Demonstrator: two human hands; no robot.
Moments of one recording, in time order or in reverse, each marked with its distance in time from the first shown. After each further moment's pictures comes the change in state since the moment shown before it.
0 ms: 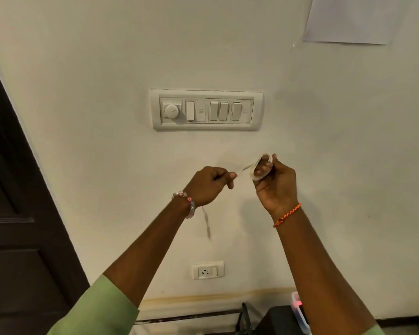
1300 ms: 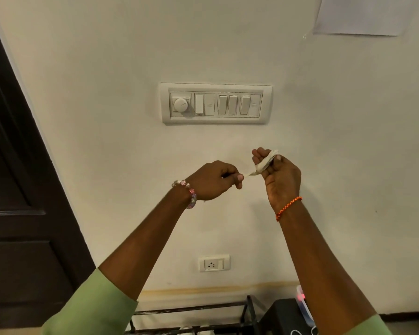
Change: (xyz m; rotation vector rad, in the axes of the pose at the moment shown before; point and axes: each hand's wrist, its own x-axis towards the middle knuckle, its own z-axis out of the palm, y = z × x) left_hand -0.020 0.016 -0.023 0.193 -0.192 0.074; right_hand 0.005 0.018 -0.008 -0.310 0.059 -0.241
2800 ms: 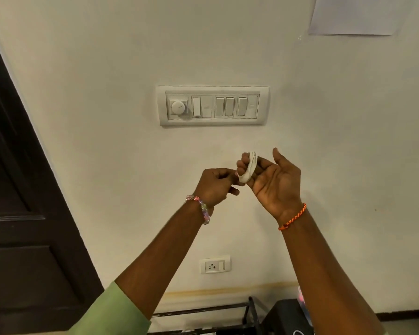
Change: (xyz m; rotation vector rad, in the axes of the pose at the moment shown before) left_hand 0.002 0.003 0.034 -0.639 0.280 -0.264; right_hand -0.028 -0.015 0.010 0.133 -0.330 0.322
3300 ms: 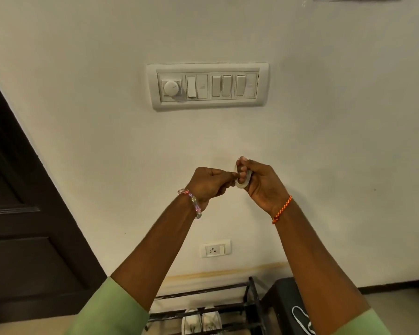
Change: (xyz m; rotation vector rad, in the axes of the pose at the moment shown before) left_hand 0.007 -0.031 -0.007 -0.124 -0.005 -0.151; right_hand 0.017 0.032 -0.037 -0.220 0.101 0.102
